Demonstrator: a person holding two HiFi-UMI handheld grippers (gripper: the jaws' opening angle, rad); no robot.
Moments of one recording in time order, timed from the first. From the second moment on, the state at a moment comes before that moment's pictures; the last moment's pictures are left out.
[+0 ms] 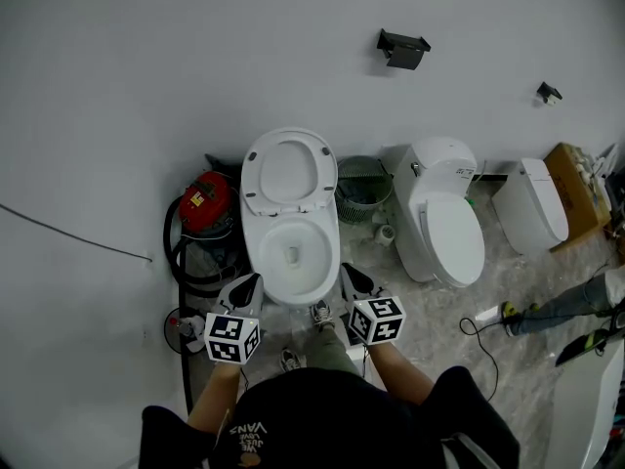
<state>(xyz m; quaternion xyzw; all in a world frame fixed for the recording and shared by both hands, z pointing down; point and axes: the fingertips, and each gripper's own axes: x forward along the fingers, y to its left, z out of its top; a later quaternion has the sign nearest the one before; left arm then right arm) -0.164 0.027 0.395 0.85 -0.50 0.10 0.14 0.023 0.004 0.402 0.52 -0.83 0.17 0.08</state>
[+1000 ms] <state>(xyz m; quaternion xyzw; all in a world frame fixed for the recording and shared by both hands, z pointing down) -0.159 0.037 0.395 0.85 -0.50 0.09 0.14 0.019 0.011 0.402 0.51 -0.84 0.17 0.09</state>
